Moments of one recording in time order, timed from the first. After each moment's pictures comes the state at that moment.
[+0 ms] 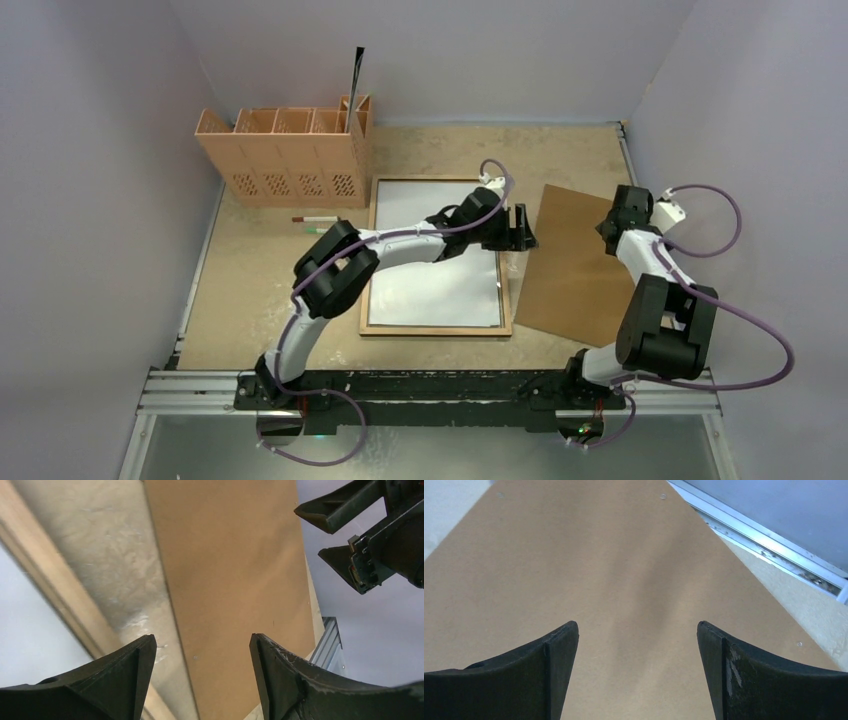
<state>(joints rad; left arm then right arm) -0.91 2.17 1.55 0.13 0.16 -0.80 -0.25 1.44 0.84 -0.32 0.53 0.66</state>
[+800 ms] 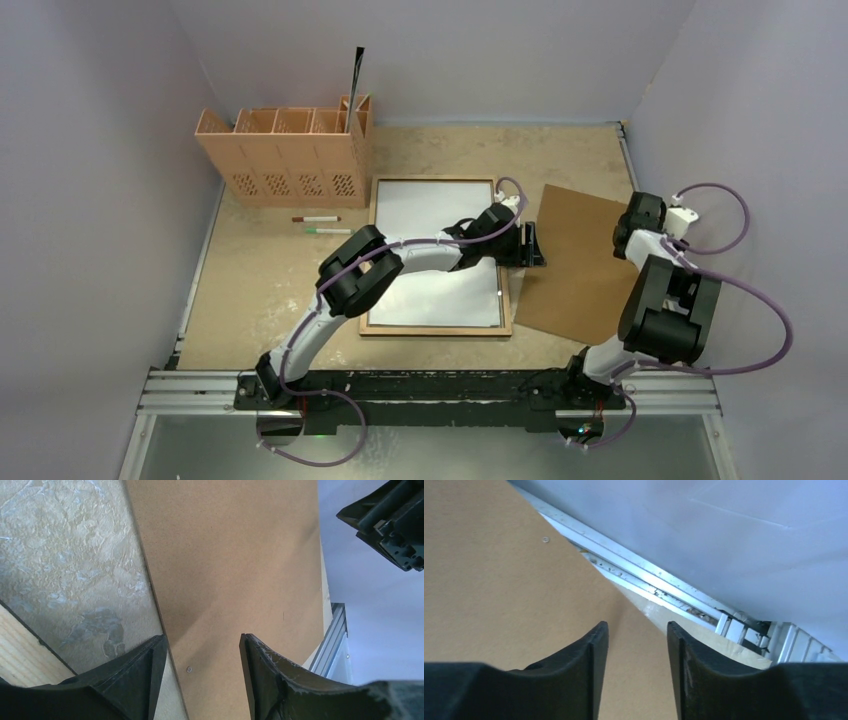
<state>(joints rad) -0.96 2.34 1.67 0.13 0.21 -0.84 -0.37 1.52 0.83 -0.28 0.73 0.39</state>
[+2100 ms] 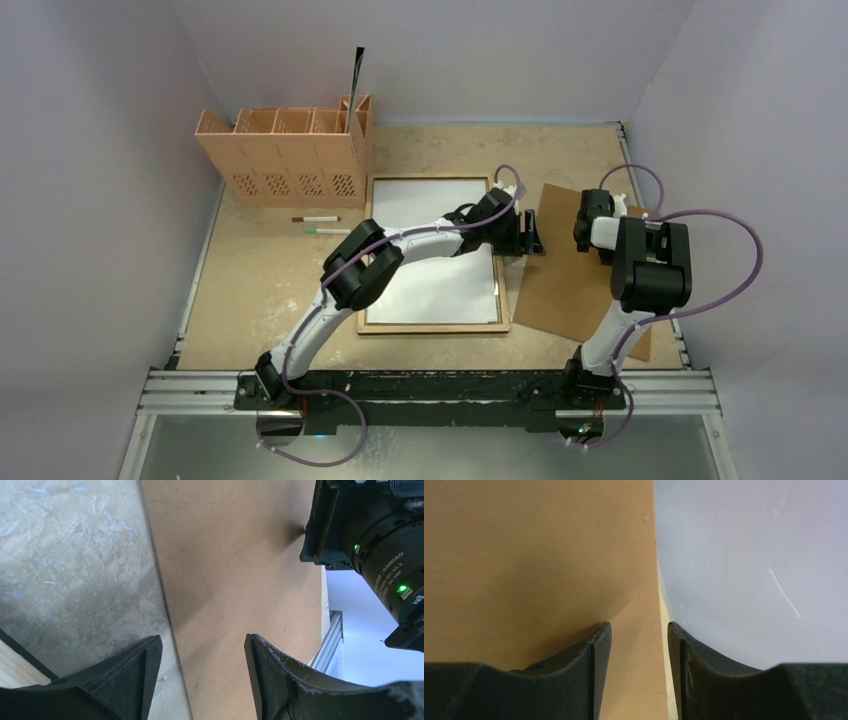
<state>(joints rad) -0.92 2.42 1.83 -0.01 0.24 -0.83 -0.15 1.82 0.87 -0.17 0.90 -0.14</state>
